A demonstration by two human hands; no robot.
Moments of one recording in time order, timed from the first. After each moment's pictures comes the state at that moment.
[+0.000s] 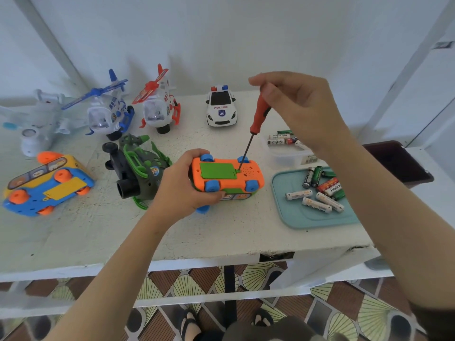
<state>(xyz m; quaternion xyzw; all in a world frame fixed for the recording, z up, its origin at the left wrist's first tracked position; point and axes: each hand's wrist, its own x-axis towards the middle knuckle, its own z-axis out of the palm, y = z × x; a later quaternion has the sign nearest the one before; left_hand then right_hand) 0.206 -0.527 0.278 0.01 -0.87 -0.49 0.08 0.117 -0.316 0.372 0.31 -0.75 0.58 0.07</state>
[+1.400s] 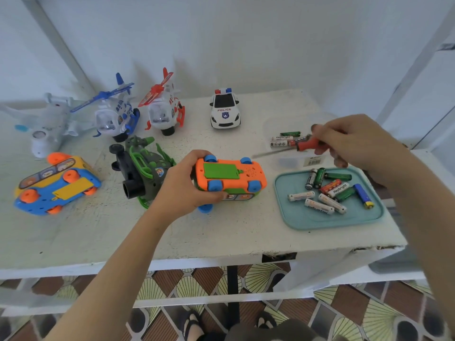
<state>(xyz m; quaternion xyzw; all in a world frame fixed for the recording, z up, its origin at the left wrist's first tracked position) 0.204 -0.530 0.284 -0.01 -0.88 -0.48 0.06 0.120 -0.252 0.357 0.09 -0.89 0.45 -0.06</state>
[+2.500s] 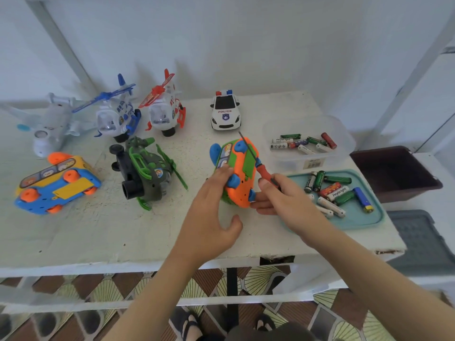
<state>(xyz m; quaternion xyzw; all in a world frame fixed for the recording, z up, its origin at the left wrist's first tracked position) 0.239 -0.477 0.253 -0.09 -0.89 -0.40 0.20 0.181 -0.318 0.286 0.04 -0.75 0.63 -0.21</state>
